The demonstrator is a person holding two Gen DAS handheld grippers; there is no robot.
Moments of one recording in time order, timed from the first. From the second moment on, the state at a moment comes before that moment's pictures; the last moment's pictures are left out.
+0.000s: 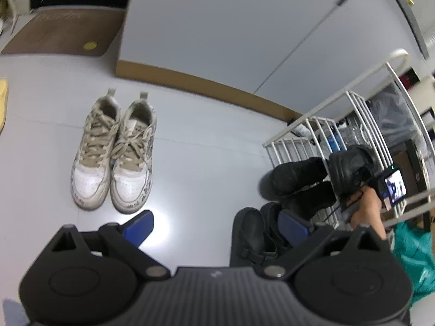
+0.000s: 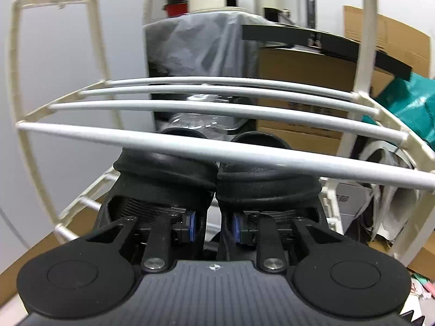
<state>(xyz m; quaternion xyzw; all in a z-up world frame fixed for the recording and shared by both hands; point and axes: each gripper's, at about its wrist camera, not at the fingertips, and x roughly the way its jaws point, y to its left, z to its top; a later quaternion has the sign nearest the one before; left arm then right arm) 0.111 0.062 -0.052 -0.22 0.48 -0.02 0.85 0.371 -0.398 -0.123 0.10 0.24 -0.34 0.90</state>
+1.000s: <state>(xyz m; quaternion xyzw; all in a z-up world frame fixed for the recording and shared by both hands) 0.088 0.075 -0.023 -0.19 0.43 0.00 0.88 0.362 -0.373 -0.089 0.08 0.32 -0.30 0.90</state>
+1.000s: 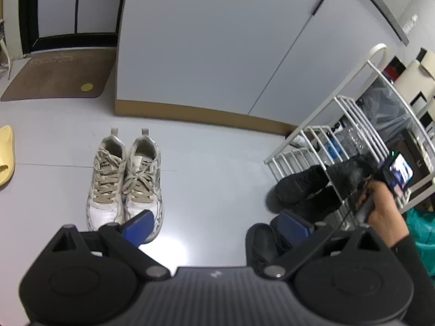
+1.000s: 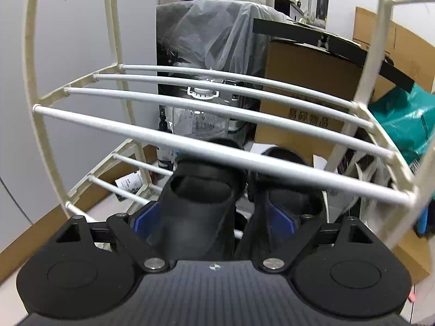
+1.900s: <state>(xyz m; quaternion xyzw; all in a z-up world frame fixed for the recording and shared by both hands) 0.070 0.052 -0.006 -0.17 0.41 -0.03 0.89 0.199 -0.345 0.015 0.04 0.32 -0.16 0.93</state>
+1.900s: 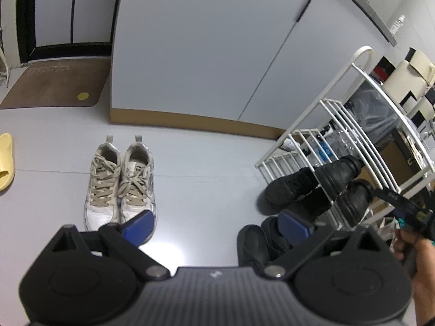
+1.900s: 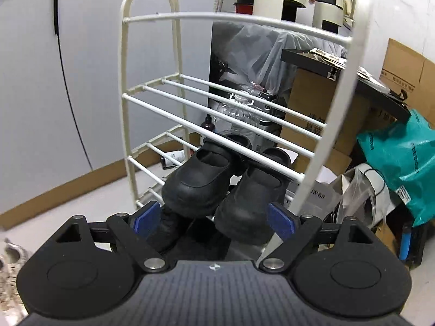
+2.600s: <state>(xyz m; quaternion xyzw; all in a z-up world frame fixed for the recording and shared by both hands) 0.049 0.008 0.004 -0.14 0.41 -0.04 0.90 0.080 -0.336 0.083 0.18 0.34 -0.16 0.91</state>
